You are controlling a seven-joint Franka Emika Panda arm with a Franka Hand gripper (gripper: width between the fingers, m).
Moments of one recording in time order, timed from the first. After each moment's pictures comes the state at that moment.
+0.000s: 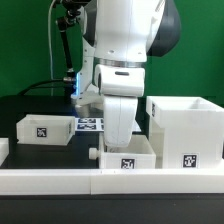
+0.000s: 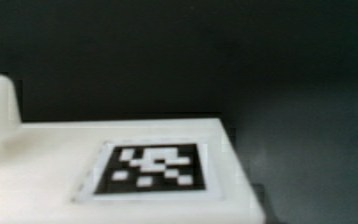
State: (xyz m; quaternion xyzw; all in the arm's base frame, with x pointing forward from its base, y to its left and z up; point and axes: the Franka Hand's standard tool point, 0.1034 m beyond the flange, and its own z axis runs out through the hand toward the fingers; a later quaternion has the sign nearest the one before) arm 0.547 -0.013 0.016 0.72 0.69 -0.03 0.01
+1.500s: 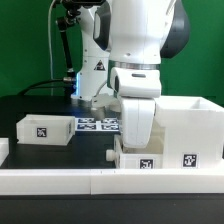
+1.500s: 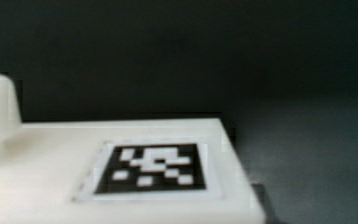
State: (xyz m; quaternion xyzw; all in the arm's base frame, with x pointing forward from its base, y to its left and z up) arm 0.545 0.015 0.012 0.71 0.70 -0.02 0.01
